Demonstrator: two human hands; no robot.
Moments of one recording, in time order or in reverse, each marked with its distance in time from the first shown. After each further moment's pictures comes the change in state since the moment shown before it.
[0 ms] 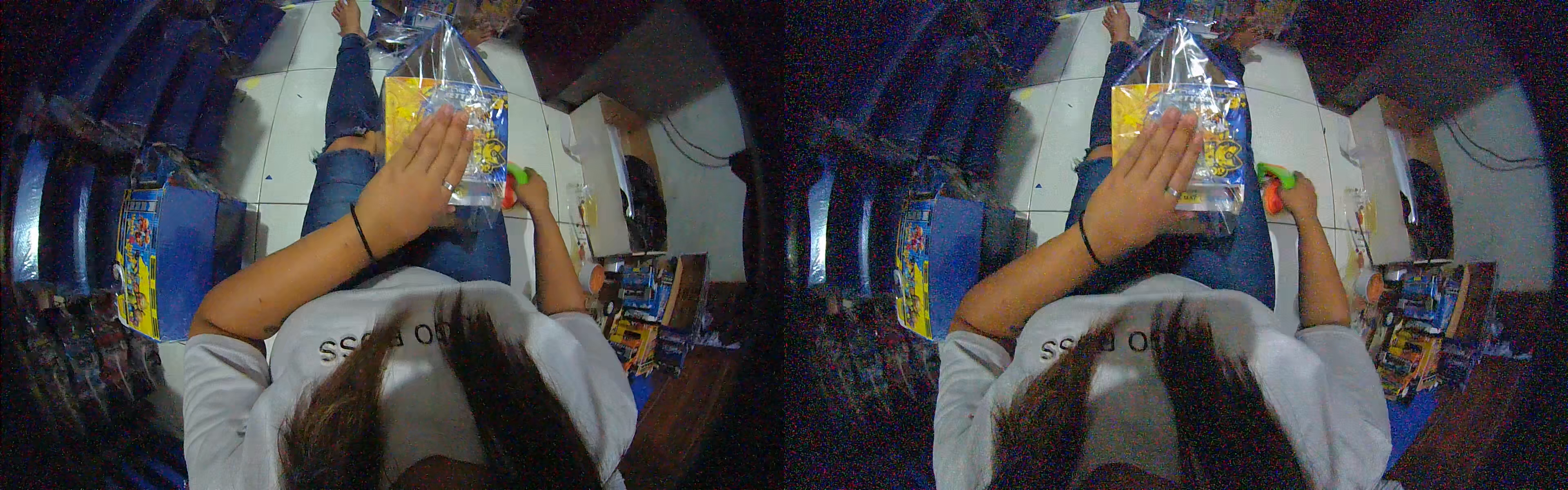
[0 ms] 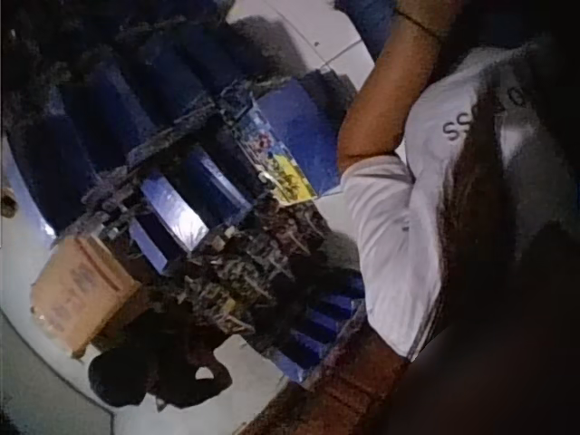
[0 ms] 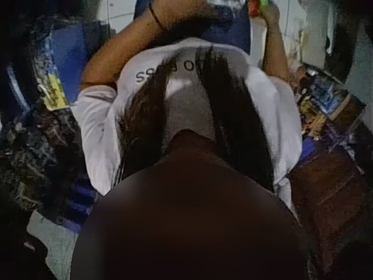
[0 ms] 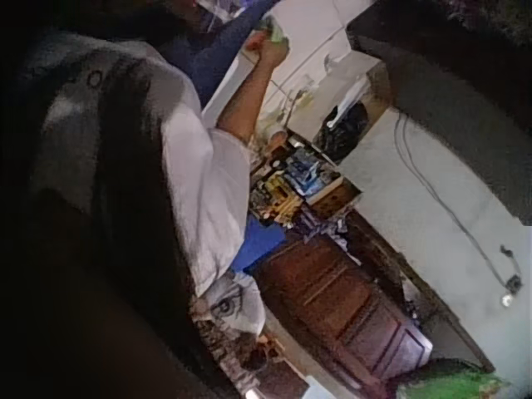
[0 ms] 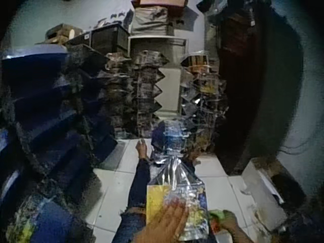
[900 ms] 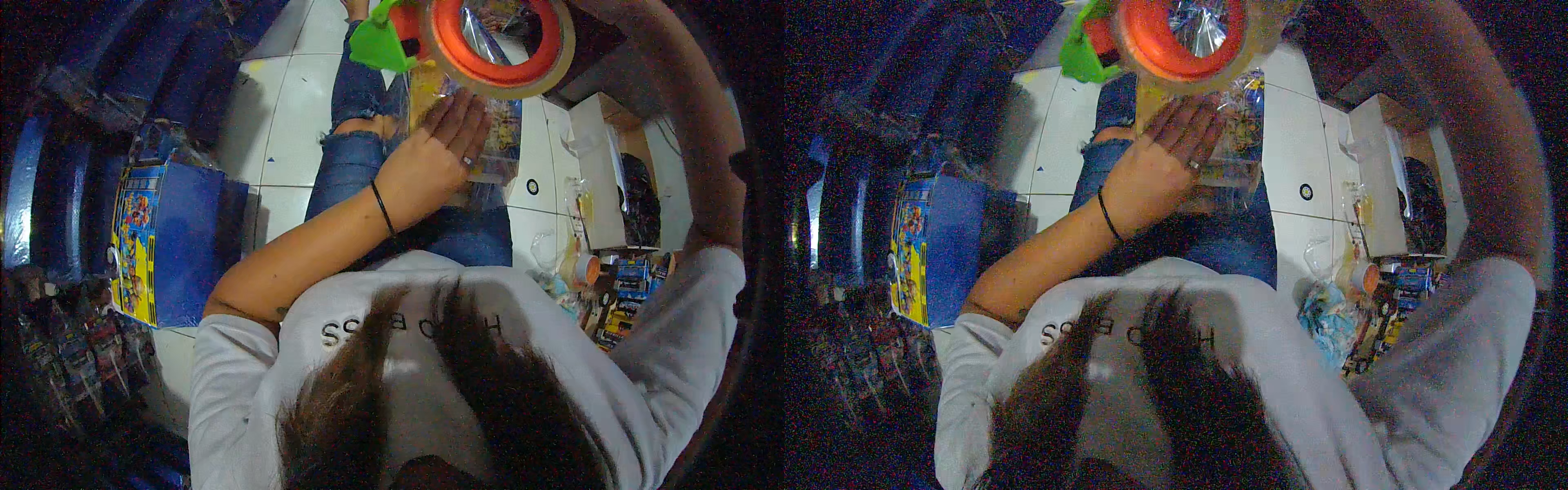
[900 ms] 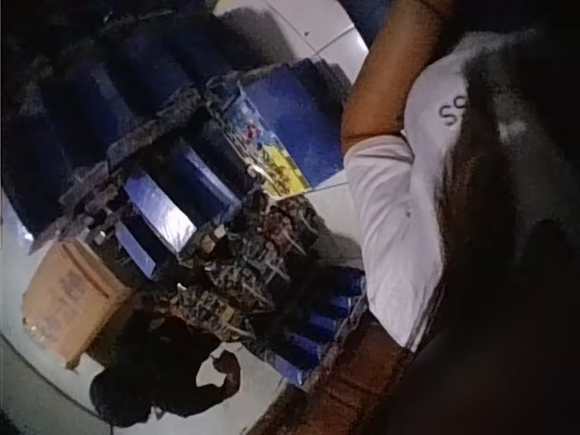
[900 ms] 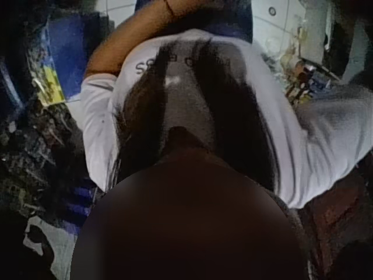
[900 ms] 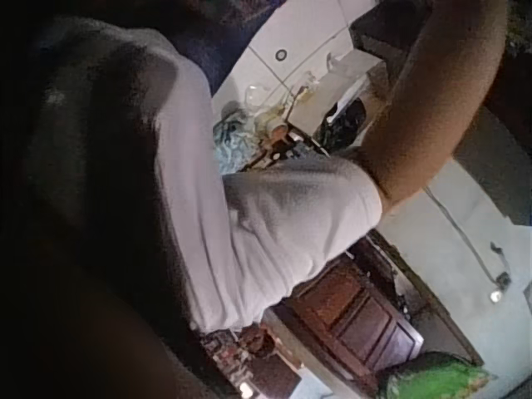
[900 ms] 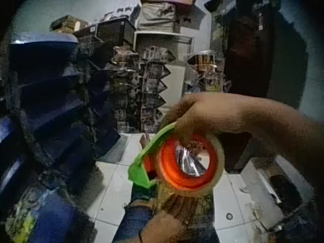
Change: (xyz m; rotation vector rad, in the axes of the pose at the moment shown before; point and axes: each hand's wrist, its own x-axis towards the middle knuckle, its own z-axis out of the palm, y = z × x) left_hand -0.005 -0.005 0.017 0.075 0.110 0.027; right_hand -0.116 -0.336 -0.337 0.236 -0.383 -0.804
